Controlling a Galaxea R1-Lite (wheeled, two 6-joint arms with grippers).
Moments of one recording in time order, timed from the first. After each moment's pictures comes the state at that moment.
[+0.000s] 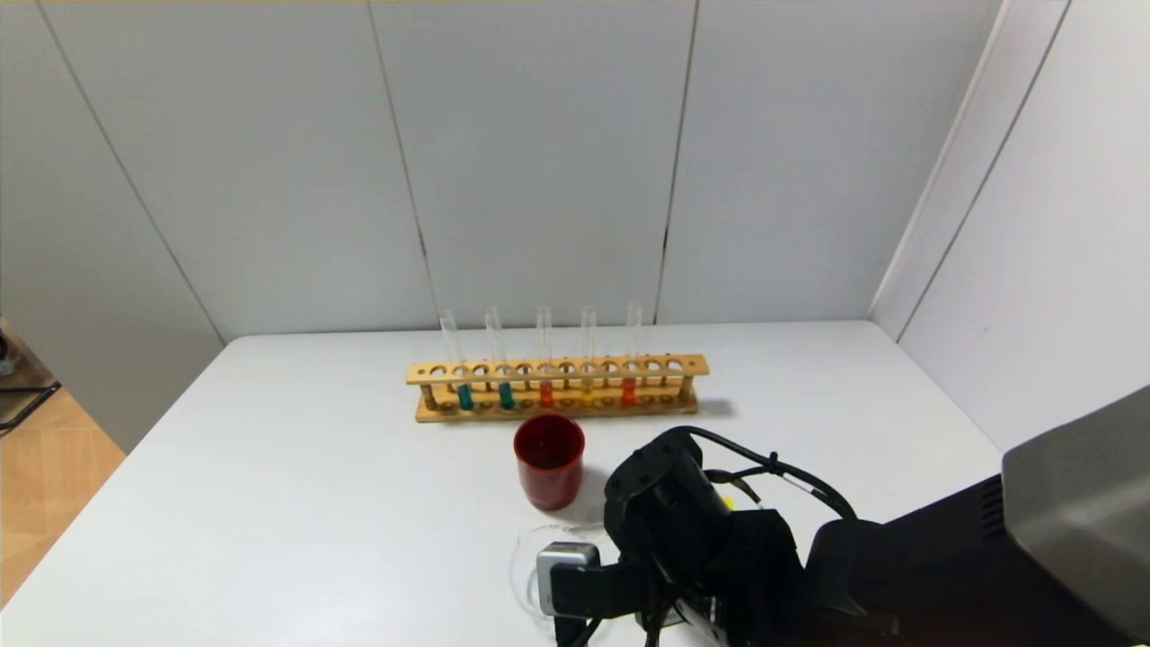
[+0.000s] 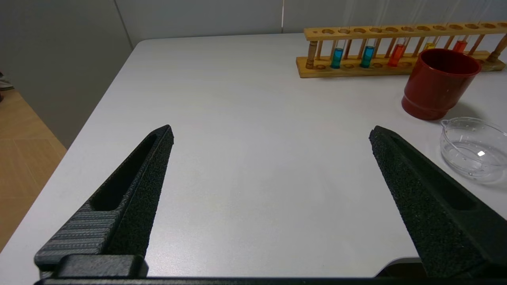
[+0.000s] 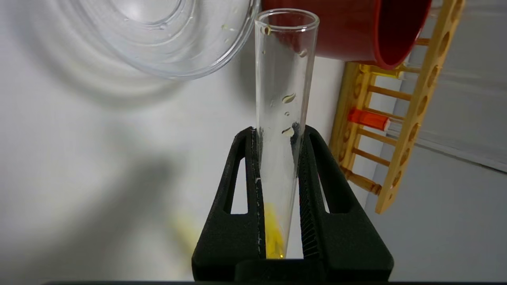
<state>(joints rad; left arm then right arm) 0.00 0.00 0.00 -0.01 0.00 -0.01 0.94 2.03 -0.88 -0.34 -0.39 -1.02</state>
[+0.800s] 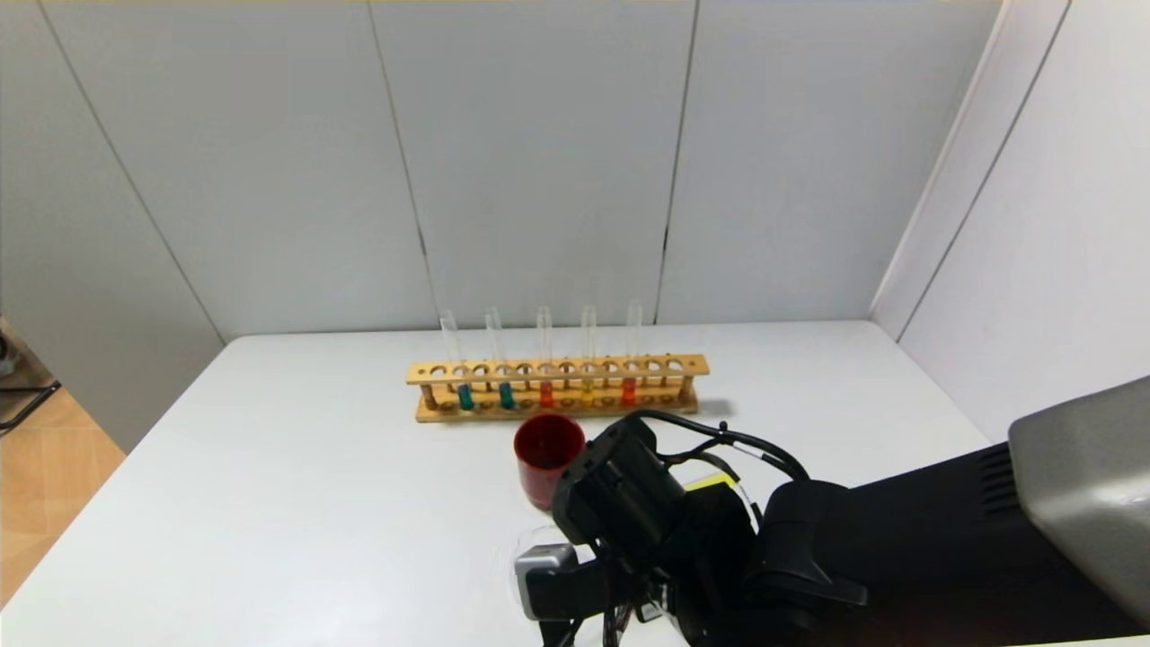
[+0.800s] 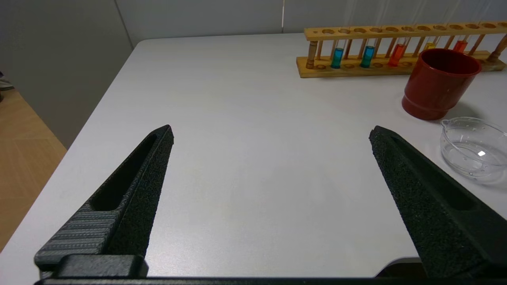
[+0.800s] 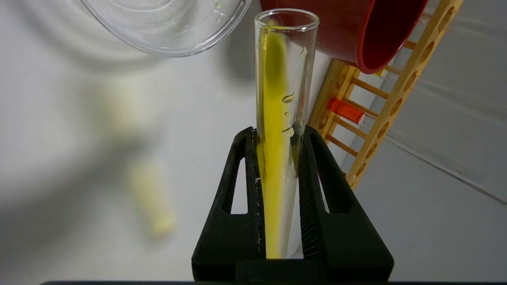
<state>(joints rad) 0.00 0.00 0.00 -0.01 0.00 -0.01 0.98 2.04 -1.06 -0.06 -0.49 -1.10</state>
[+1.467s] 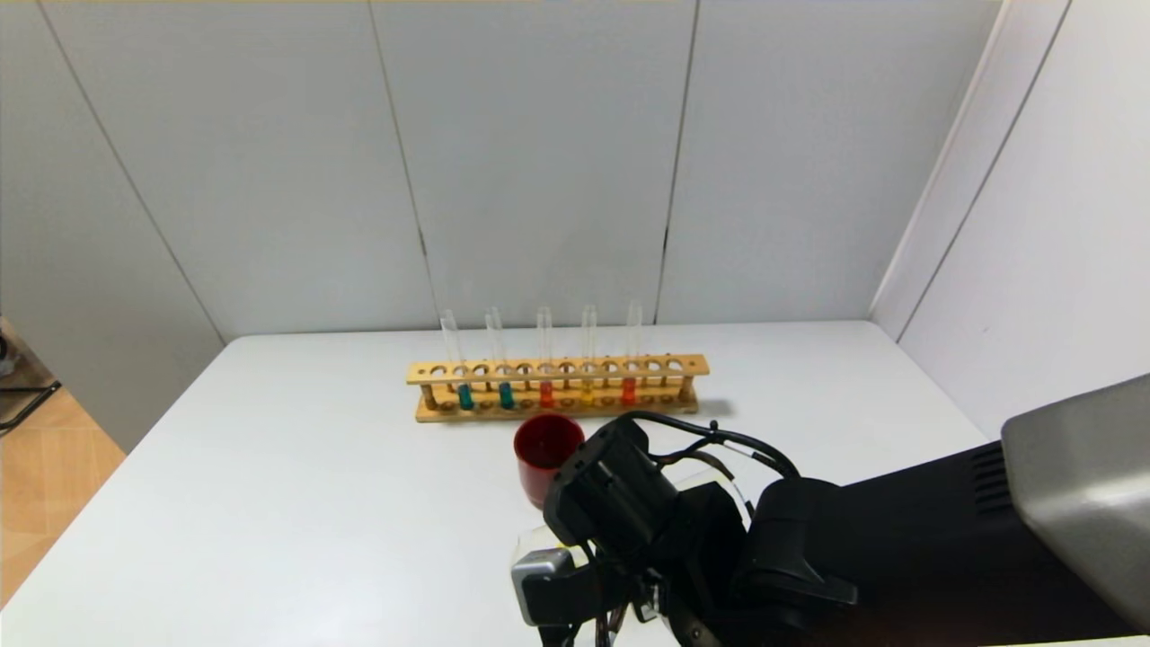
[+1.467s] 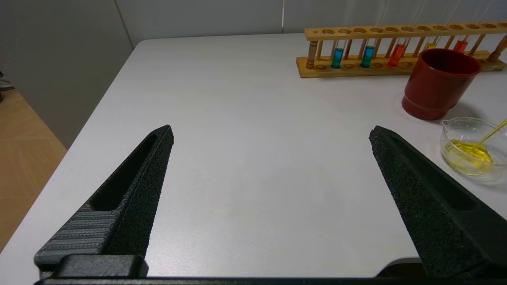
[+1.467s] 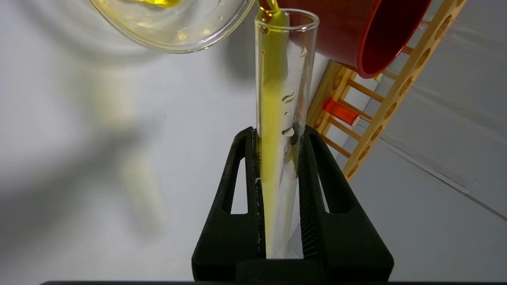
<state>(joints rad) 0.00 0.00 0.00 -0.01 0.00 -0.01 0.99 2.05 -1.08 -0.05 -0.51 -1.13</state>
